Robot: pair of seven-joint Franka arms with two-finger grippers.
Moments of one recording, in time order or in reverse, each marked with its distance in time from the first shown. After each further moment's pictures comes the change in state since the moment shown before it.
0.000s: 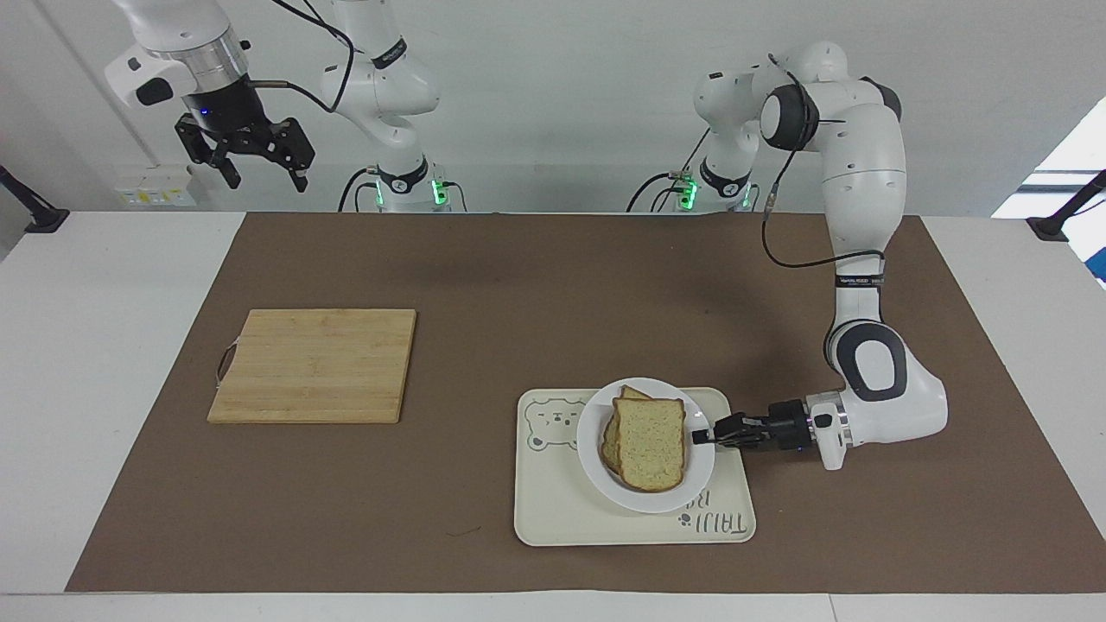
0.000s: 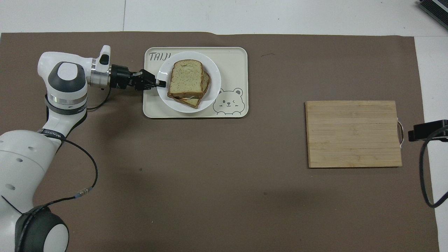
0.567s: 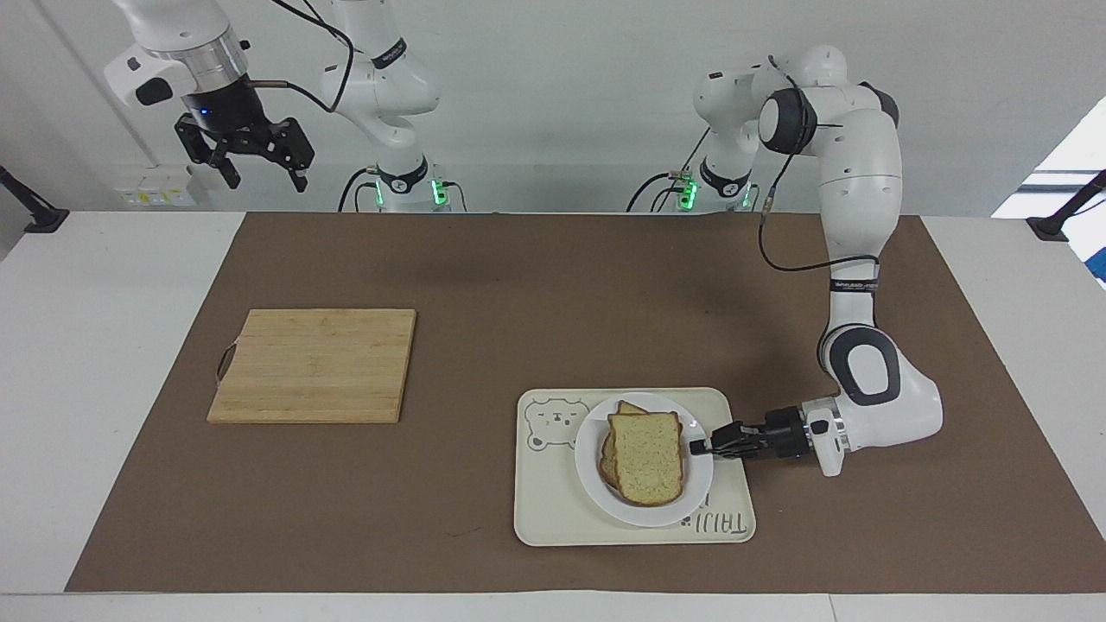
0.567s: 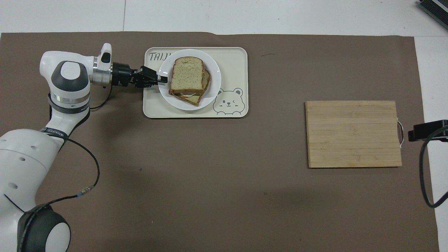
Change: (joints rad) left arm 0.001 0.015 -0.009 0.027 0.000 0.030 0.000; right arm 0.000 0.000 0.000 0.000 0.000 0.000 0.000
